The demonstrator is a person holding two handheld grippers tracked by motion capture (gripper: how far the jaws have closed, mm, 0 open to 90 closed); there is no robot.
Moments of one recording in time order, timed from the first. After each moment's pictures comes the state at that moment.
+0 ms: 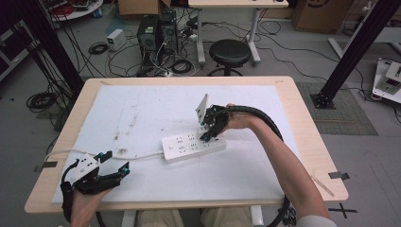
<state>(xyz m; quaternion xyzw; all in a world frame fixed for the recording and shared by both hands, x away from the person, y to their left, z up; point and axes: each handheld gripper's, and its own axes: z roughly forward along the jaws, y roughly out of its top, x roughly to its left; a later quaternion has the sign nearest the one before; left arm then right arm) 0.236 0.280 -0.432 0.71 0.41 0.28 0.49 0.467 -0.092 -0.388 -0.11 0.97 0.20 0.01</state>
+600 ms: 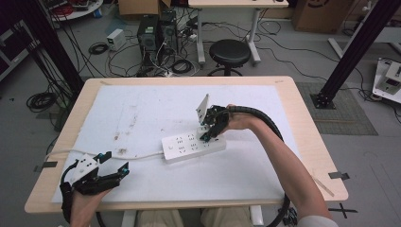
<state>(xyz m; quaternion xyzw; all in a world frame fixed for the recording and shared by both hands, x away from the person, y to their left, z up) 0.237 0.281 -0.433 0.71 0.42 0.28 0.49 0.468 -0.094 -0.389 -0.11 0.97 0.21 0.01</state>
